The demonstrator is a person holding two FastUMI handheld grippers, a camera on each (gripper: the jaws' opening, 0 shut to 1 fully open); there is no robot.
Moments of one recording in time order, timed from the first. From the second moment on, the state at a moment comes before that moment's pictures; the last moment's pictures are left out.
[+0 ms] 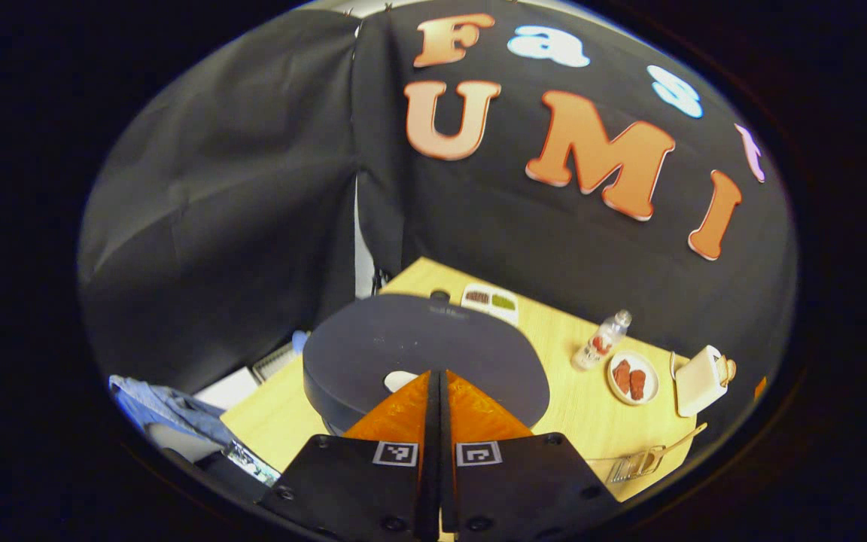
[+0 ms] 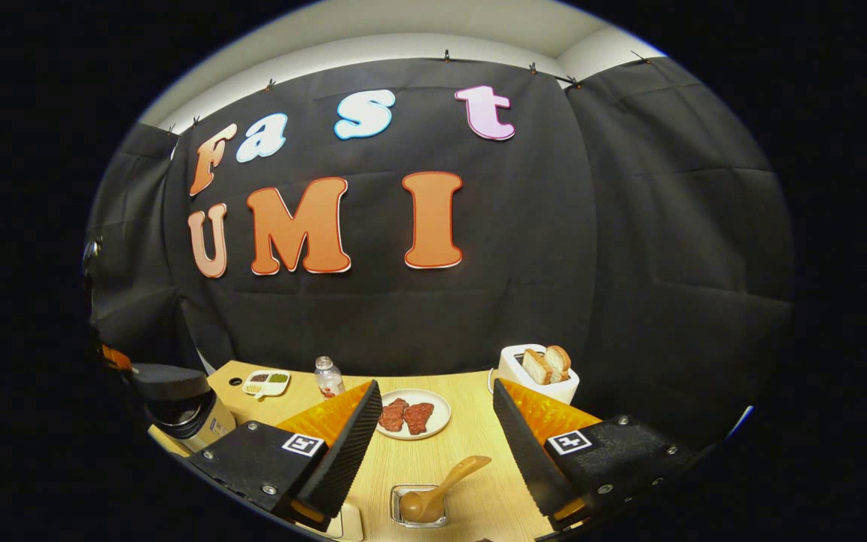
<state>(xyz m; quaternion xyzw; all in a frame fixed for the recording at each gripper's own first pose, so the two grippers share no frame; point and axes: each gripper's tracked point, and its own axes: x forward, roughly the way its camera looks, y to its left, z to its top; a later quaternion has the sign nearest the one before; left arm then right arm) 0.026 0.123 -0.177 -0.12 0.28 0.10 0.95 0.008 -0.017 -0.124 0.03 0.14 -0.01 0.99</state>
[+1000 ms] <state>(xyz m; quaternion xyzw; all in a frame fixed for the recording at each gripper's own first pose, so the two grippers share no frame) 0.003 0.069 -0.074 0.04 0.11 0.08 0.99 0.019 -0.031 -0.253 0.09 0.29 -0.02 0.95</state>
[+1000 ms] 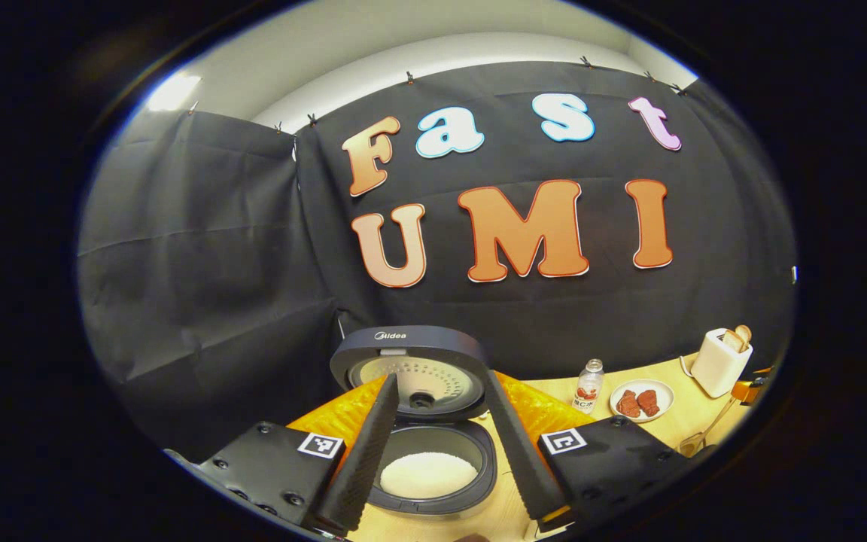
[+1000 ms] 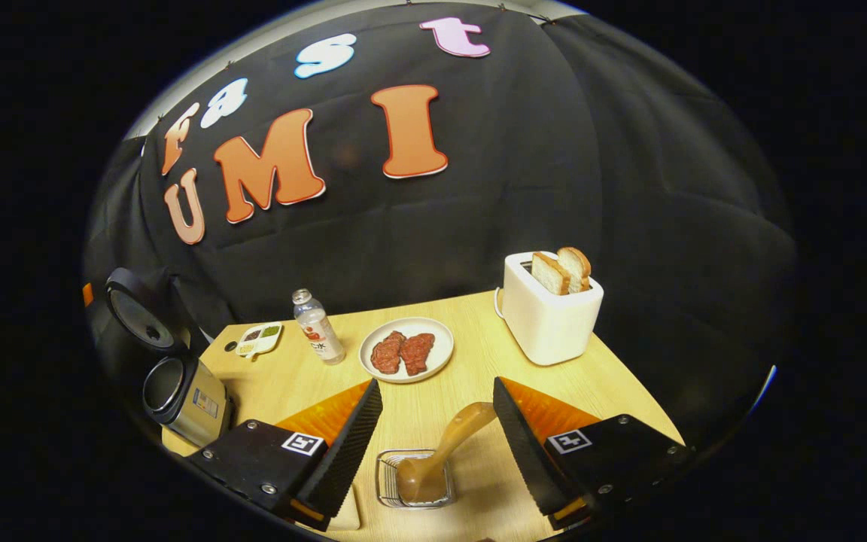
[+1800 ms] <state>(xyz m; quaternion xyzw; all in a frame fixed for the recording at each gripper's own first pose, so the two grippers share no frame) -0.027 0.069 -0.082 0.07 0.13 0.11 0.98 0.017 -0.015 -0.343 0.26 0.42 -0.02 0.87</state>
